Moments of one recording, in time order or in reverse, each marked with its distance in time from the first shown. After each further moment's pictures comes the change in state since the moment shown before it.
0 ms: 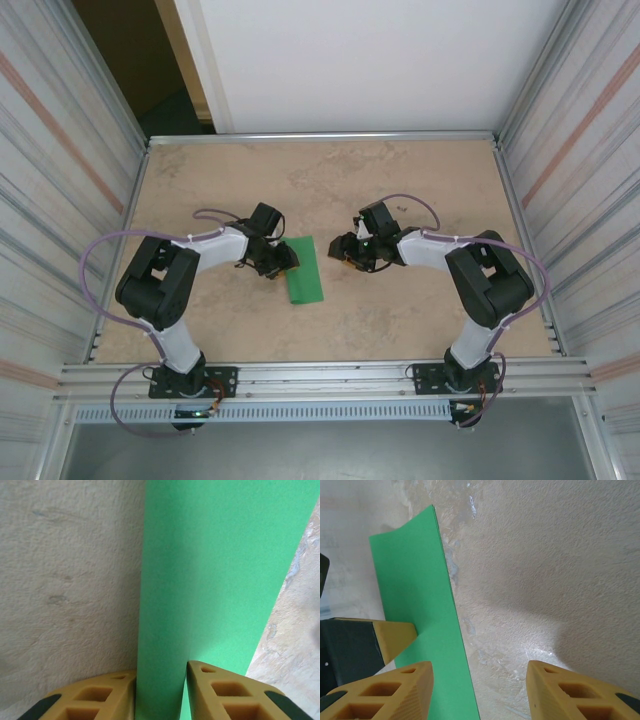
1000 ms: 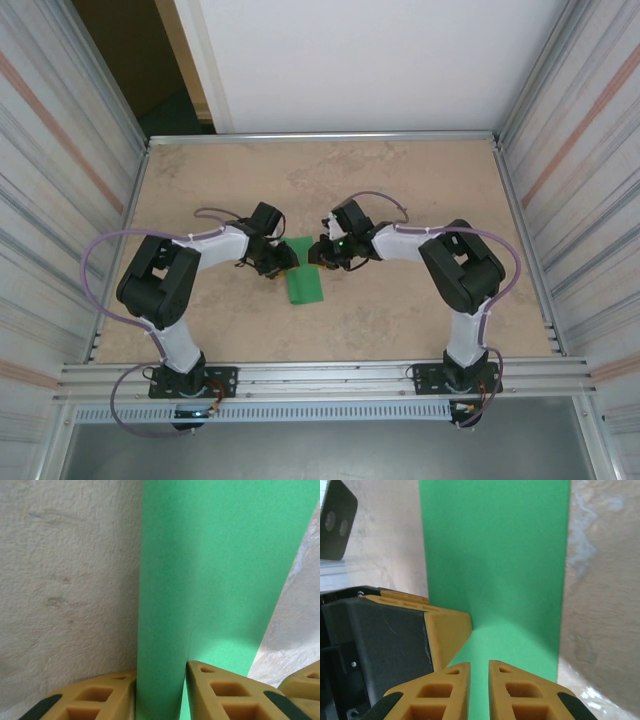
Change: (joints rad) left arm 0.000 0.009 0.011 -0.014 0.000 0.016; right arm 0.110 0.171 0.184 -0.005 -0.123 -0.045
